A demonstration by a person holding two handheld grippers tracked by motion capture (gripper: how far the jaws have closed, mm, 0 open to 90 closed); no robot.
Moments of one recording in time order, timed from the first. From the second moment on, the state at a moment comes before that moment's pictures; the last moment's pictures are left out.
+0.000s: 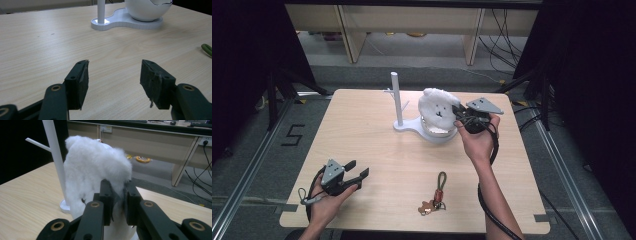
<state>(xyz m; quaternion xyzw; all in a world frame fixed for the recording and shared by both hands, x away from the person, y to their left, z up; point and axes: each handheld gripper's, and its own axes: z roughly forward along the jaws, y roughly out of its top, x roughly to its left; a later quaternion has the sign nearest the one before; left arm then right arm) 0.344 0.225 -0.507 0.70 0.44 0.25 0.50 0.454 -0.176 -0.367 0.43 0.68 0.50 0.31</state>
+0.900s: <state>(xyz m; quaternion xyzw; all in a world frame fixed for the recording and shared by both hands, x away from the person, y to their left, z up) 0.342 0.225 -0.510 0.70 0.44 0.25 0.50 0.474 -0.177 -0.380 0.45 0.68 0.48 0.31</state>
